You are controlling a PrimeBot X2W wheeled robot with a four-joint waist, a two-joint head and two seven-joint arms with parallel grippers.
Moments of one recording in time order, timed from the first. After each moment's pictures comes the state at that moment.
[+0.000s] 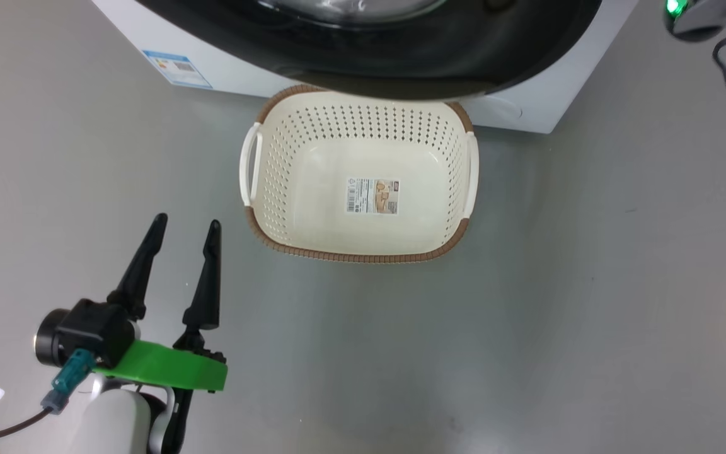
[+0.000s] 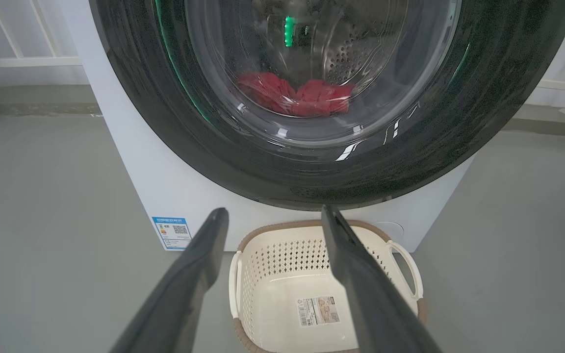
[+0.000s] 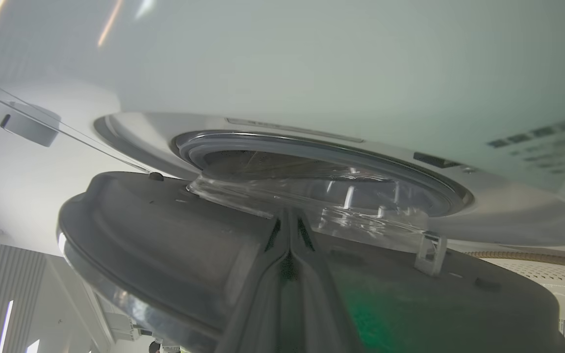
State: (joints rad) left arm -0.30 0.08 -0.17 0.16 -0.24 -0.13 -0.25; right arm -1.36 -0.35 0.35 0.85 1.72 0.13 0.59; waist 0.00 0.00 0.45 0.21
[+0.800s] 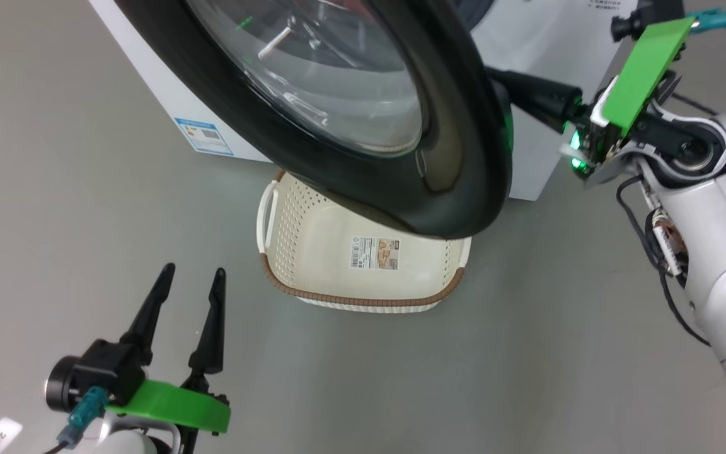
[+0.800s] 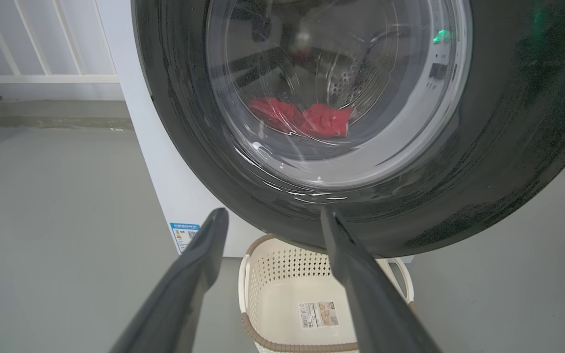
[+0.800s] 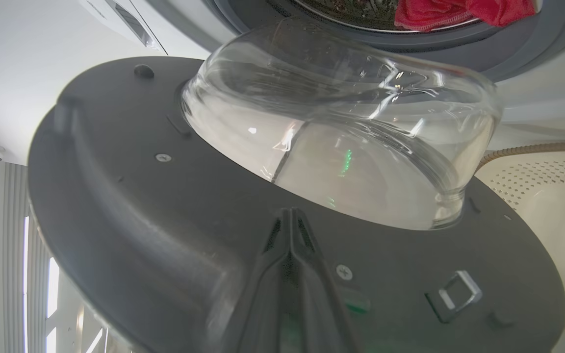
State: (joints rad) left arm -0.20 0.07 -0.16 0.19 -0.22 -0.13 -0.25; right arm -1.04 -0.29 0.38 0.67 1.70 0.13 0.73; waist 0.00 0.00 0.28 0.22
